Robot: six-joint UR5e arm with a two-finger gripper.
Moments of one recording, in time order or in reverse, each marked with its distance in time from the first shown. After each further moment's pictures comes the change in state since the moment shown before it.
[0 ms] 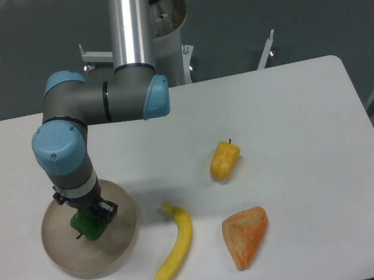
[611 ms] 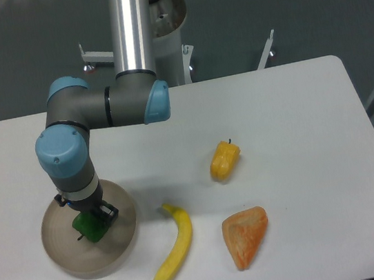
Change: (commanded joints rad) arm 0.000 -0.008 -0.011 0.002 0.006 0.000
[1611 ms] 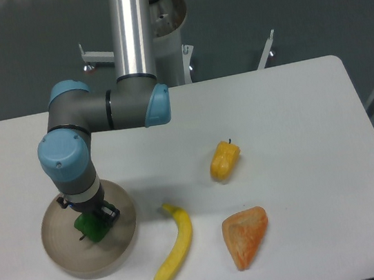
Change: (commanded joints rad) arm 0.000 -0.009 -0.002 -0.002 0.002 0.000
